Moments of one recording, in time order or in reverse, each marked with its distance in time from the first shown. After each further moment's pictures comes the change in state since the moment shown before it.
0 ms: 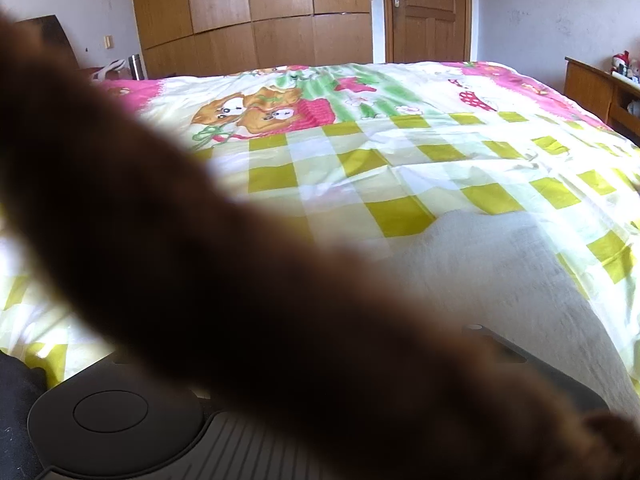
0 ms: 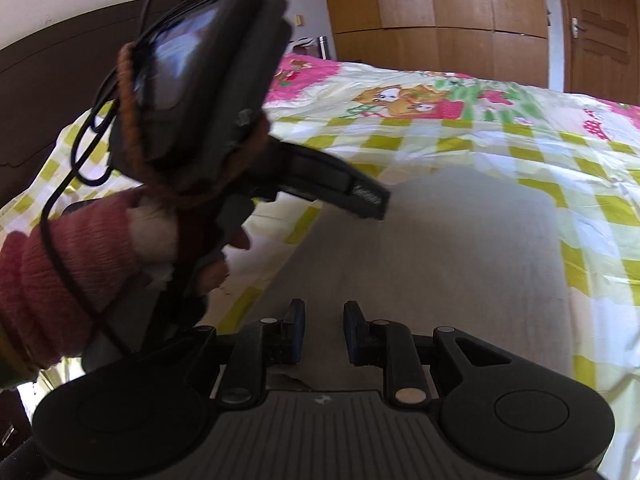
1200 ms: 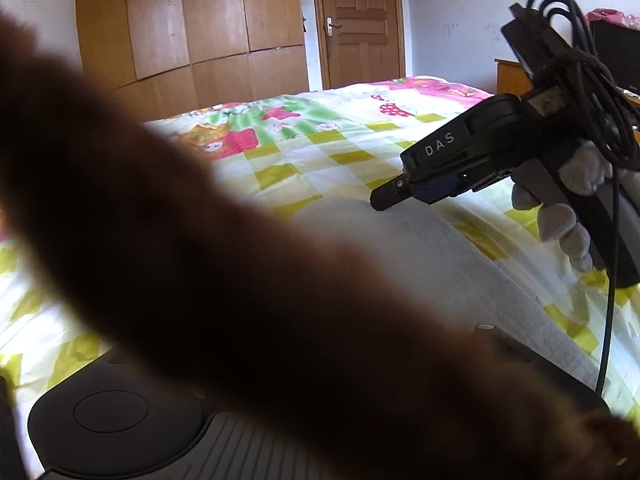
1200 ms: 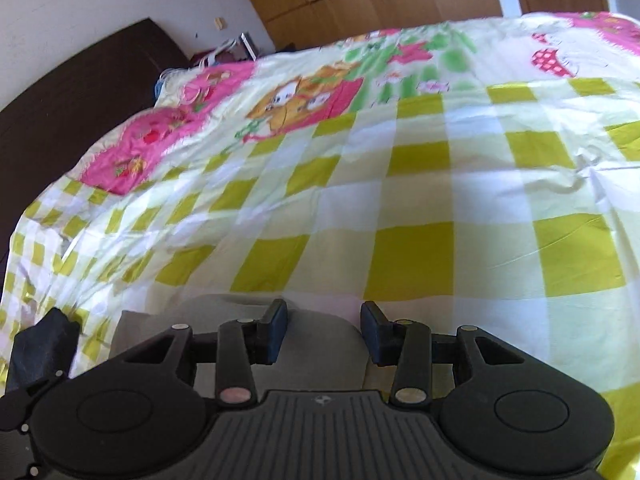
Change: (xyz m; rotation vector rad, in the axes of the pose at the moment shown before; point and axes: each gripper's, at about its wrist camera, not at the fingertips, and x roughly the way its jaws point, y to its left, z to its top) left arm -0.023 -0.045 -0.042 0.142 -0.123 -0.141; right arm 0.071 -0.210 0.083 0.275 0.107 0.062
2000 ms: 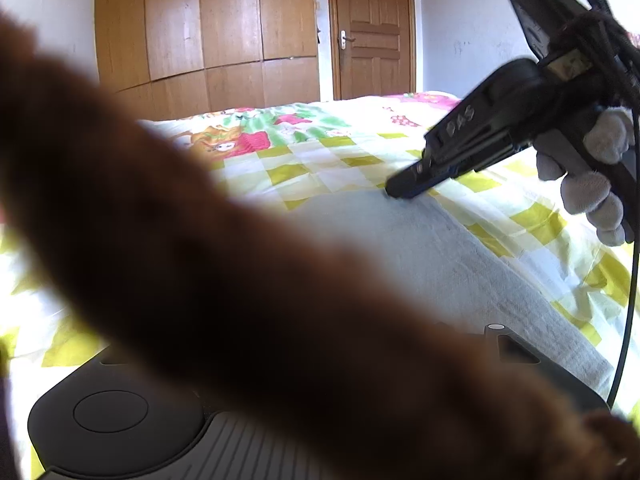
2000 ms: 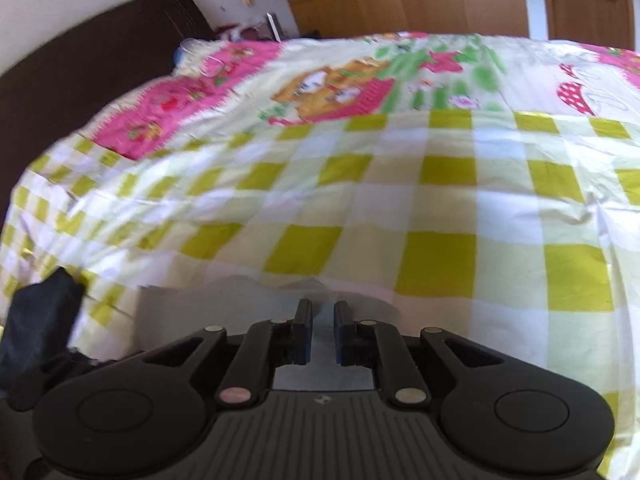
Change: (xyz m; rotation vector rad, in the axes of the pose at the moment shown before) left arm -0.008 0.003 -0.016 -0.044 -0.030 0.019; right arm -0.014 0.038 -0.003 -0.124 0.041 -0.096
